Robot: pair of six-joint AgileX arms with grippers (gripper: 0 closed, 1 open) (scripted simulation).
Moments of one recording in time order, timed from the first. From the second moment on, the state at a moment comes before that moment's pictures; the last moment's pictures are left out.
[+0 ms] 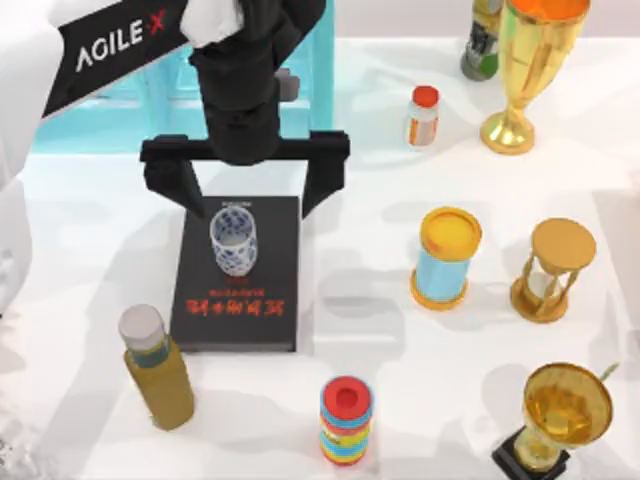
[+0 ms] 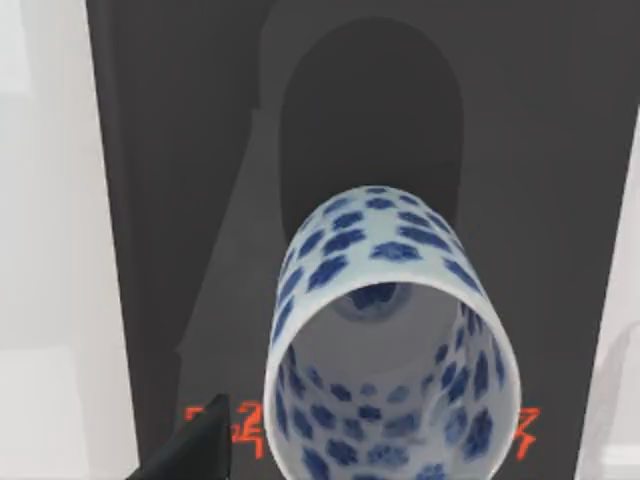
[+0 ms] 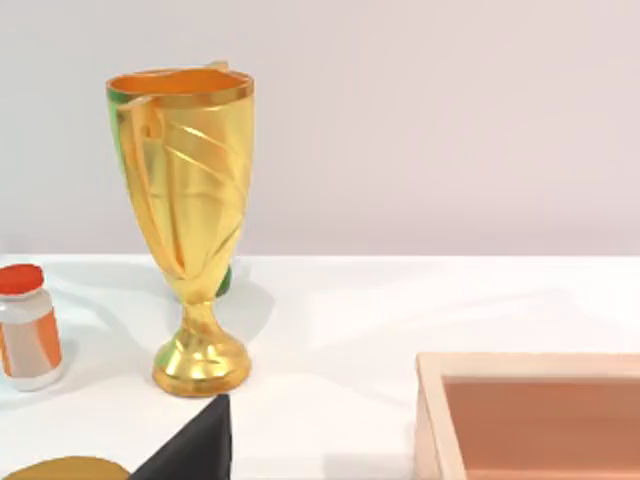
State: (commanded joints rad) left arm -0.52 2.22 1.94 -1.29 0.00 -0.49; right arm 0.00 0.00 0.00 0.00 0.00 0.00
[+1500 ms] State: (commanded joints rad) left arm -0.52 2.22 1.77 -1.12 0.00 -0.49; right arm 0.00 0.00 0.00 0.00 0.00 0.00
